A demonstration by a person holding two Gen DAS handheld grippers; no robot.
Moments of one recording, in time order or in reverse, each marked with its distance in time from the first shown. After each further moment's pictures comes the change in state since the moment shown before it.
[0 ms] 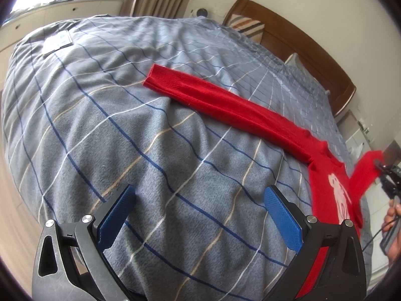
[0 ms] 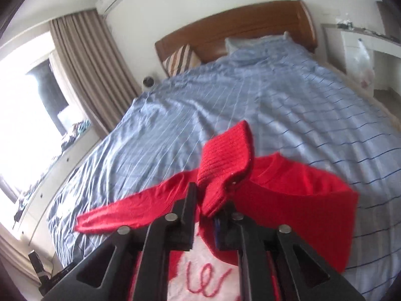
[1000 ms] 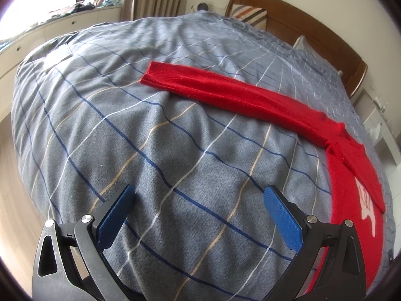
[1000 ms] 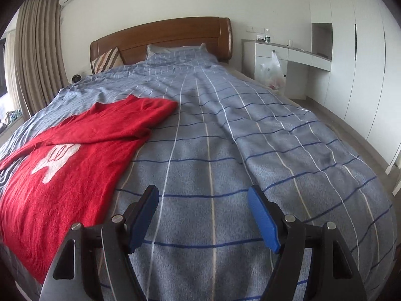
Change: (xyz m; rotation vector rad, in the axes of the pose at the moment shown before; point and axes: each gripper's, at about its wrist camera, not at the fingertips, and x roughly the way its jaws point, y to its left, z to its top) left arm 0.011 -0.018 -0.005 0.097 0.023 0.130; right arm -0.193 -0.169 -0.193 0.017 -0.214 -0.557
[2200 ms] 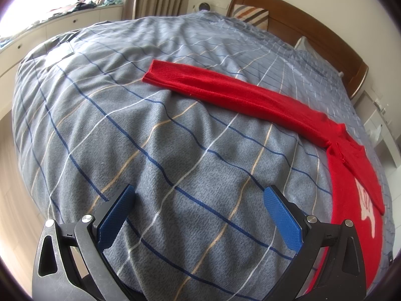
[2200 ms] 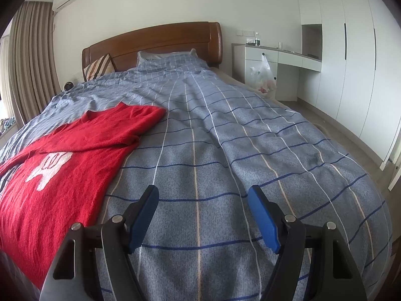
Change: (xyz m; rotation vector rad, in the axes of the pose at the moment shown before) left arm -0.001 0.001 -0.002 -0.007 0.000 0.001; right arm -0.008 -0.009 -0.004 0.029 -0.024 -0.040
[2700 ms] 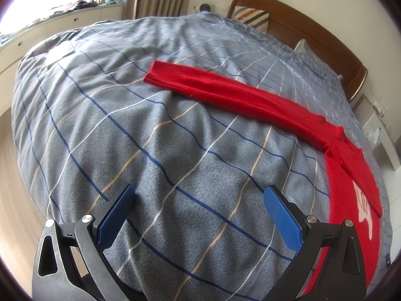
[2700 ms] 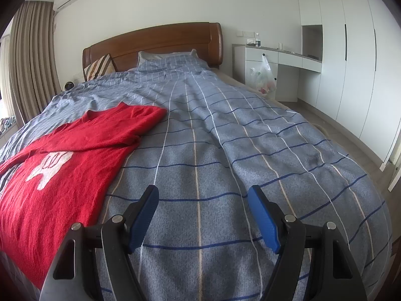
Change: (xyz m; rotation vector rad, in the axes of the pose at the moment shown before) left arm 0.000 0.001 0.000 -0.002 -0.001 -0.003; right arm -0.002 0.000 0.001 -0.003 -0.001 0.000
